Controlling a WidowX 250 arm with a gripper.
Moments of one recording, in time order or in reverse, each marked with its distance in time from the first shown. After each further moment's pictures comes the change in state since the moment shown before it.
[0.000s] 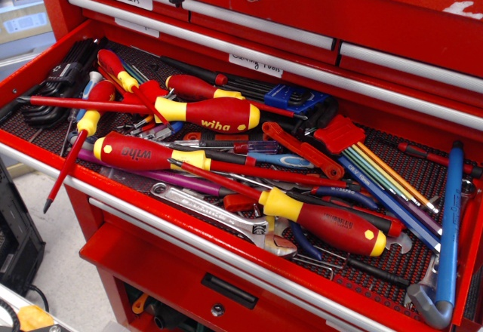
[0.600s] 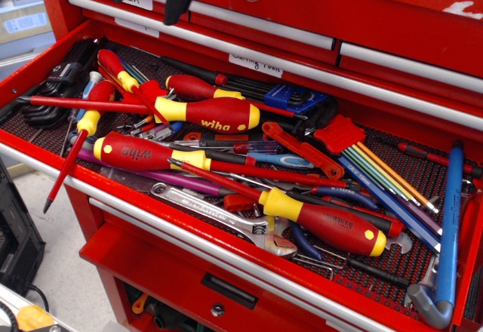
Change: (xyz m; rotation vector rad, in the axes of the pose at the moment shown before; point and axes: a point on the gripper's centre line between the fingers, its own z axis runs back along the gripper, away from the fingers) arm 0.013 0.021 -0.034 0.098 0.021 0.179
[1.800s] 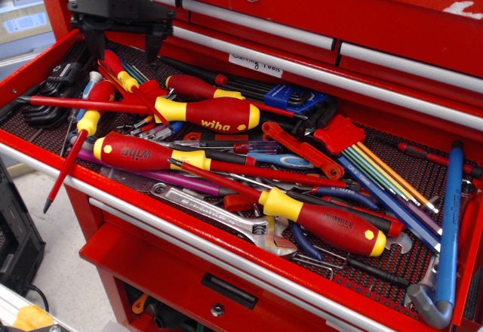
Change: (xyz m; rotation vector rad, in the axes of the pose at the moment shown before) arm 0.034 0.040 -0.110 -0.009 -0.181 0.448
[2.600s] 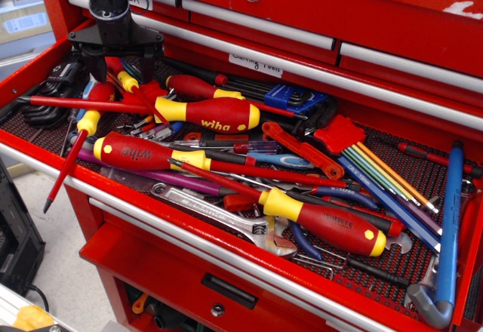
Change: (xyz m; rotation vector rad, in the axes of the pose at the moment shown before) arm 0.009 -0.001 -0.049 -0.098 0.043 -0.030
